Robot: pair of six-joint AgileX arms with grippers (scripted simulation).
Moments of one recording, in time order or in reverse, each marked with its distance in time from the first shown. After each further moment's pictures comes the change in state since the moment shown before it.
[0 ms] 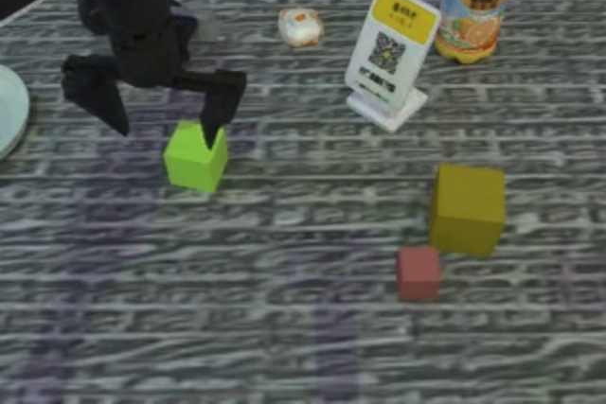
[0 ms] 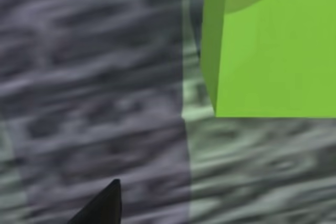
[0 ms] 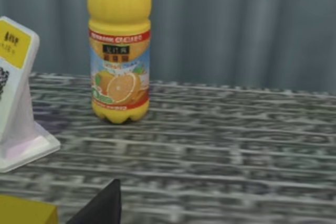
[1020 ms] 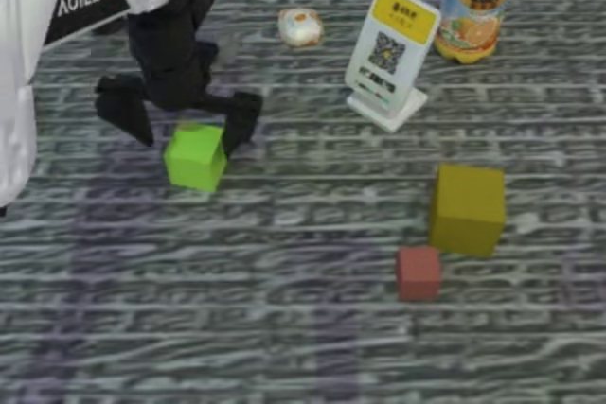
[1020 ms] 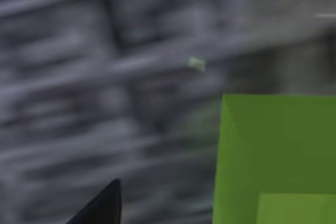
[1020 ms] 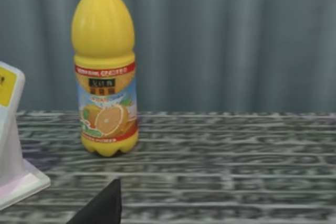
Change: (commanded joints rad) left arm -0.008 0.151 0.002 0.200 -0.028 -0.011; right arm -0.022 -0.116 -0.082 0.068 0.017 0.063
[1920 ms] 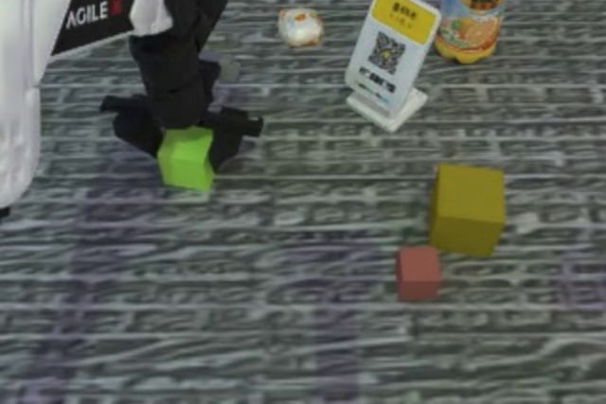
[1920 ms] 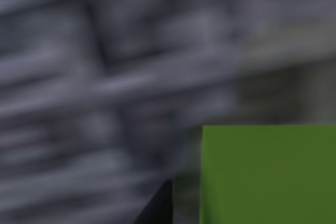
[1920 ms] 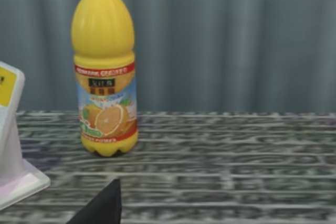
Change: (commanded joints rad) left arm -0.001 0.027 -0.078 0.096 0.000 0.000; right arm 0.000 0.000 0.000 0.000 0.000 0.000
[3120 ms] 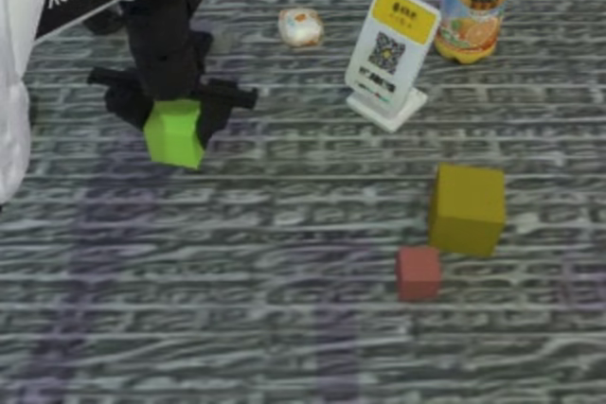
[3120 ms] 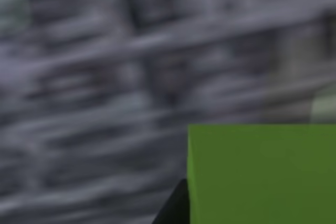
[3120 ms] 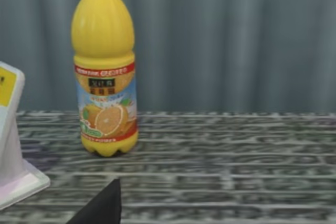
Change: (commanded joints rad) left arm 0.016 -0.052 0.122 -0.162 -0.002 -0.002; right arm 0.000 0.000 0.000 0.000 0.000 0.000
